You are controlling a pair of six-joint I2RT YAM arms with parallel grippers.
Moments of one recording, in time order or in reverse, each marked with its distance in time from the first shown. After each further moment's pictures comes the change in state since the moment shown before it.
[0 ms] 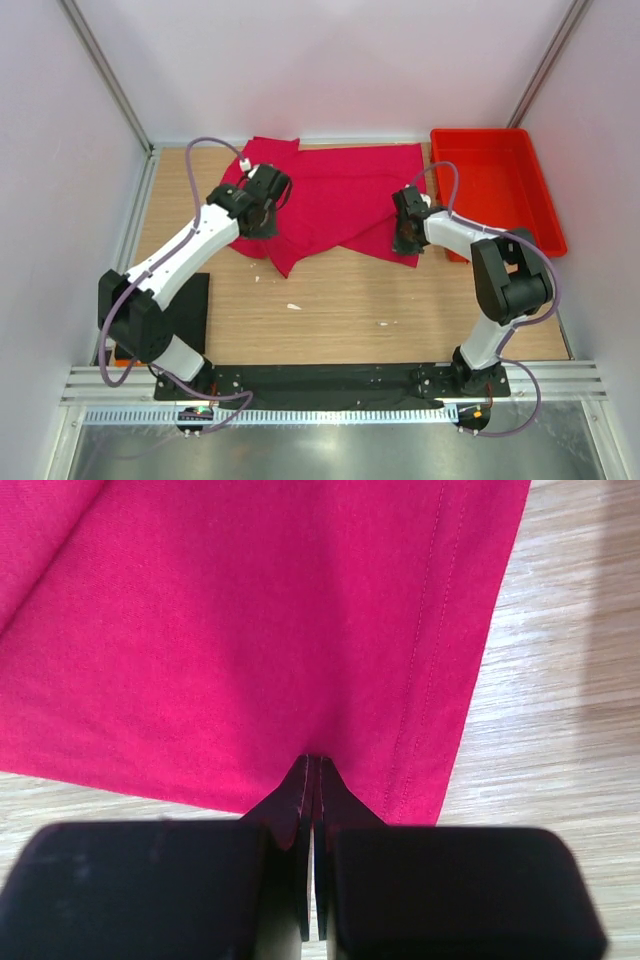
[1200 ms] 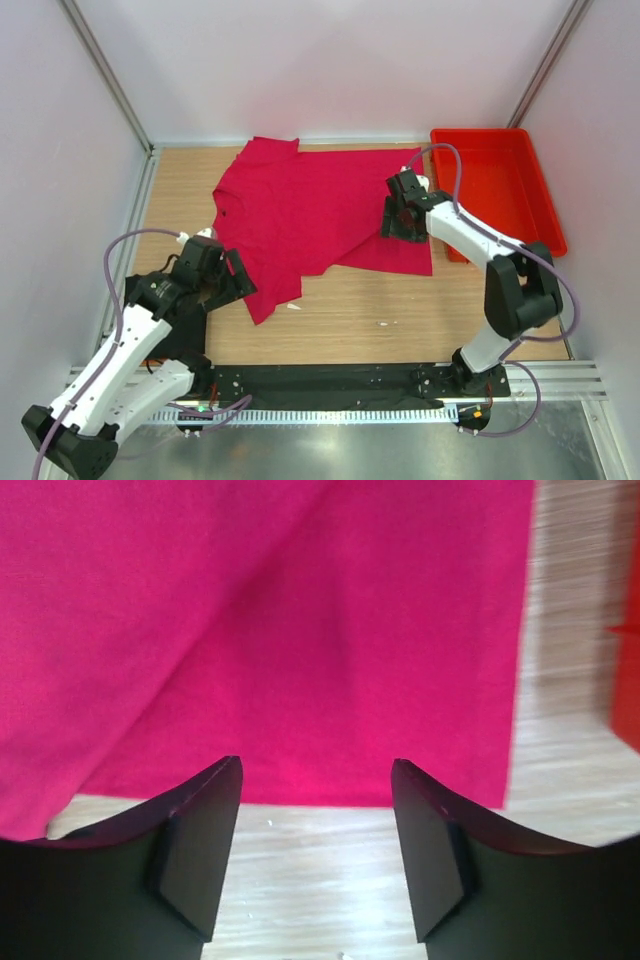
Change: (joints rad) left arm 0.098 -0.750 -0.620 -0.023 0.301 -0.290; right arm 0.058 -0.126 0.149 -0.198 0.073 0.014
